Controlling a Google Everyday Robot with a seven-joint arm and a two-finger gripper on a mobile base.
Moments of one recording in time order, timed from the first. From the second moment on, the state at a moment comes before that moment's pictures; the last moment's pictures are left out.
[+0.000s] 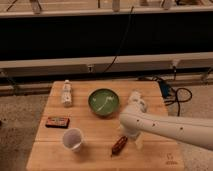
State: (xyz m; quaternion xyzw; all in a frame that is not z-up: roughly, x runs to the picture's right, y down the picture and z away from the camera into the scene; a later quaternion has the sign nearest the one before) arm 0.125 0.271 0.756 -0.33 -0.12 -0.35 0.87
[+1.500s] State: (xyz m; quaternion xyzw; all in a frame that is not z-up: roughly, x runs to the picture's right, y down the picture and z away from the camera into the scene) arm 0.114 0.298 0.757 -0.32 -0.16 -0.37 0.86
